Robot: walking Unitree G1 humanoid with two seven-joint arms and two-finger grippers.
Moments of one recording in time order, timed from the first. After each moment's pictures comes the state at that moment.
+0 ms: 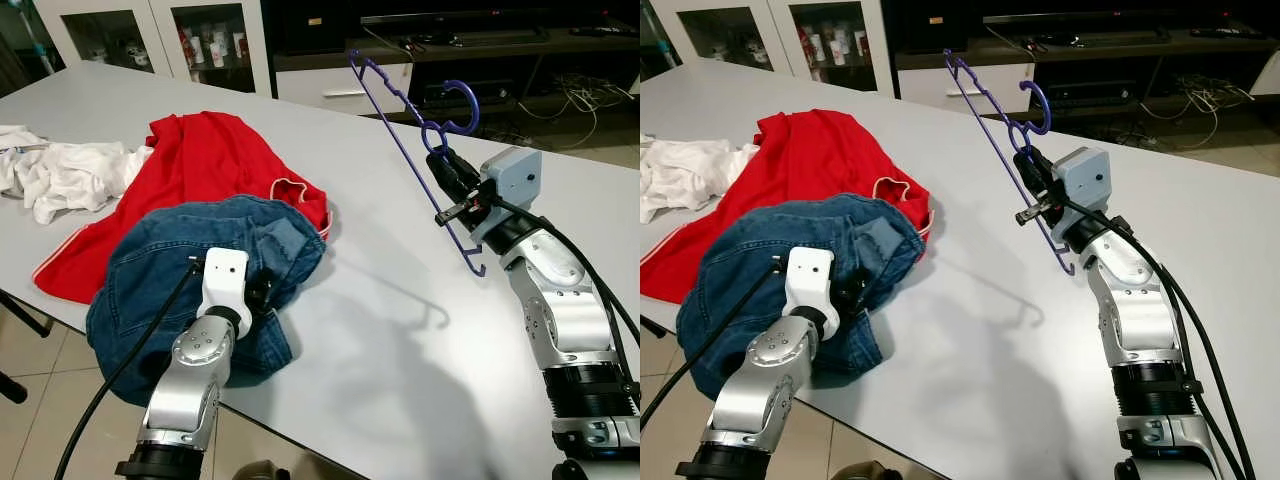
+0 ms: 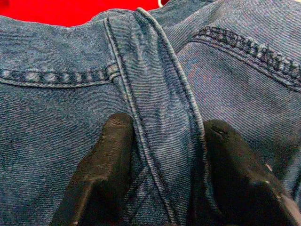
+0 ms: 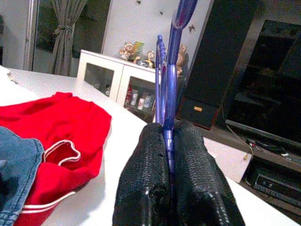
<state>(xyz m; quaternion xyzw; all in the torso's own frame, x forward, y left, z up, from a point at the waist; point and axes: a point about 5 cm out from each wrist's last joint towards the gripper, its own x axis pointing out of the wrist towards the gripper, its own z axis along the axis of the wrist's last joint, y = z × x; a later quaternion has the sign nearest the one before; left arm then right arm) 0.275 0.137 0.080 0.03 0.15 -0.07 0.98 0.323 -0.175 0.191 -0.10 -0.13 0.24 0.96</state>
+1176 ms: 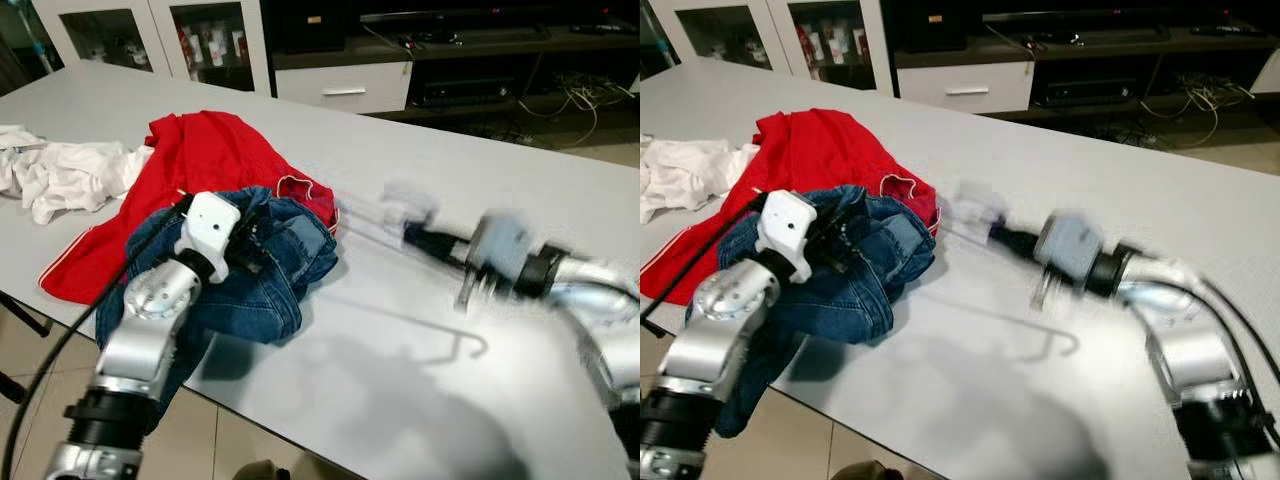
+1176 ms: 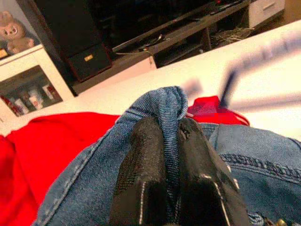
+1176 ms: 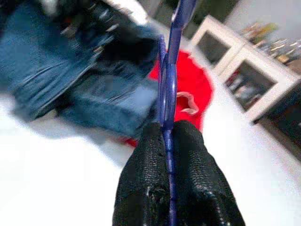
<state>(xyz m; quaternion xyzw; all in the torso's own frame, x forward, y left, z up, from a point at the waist) 0.309 0.169 0.150 0.17 -0.03 -0.22 0.96 0.273 -0.181 0.173 -0.25 -0.04 0.48 0.84</state>
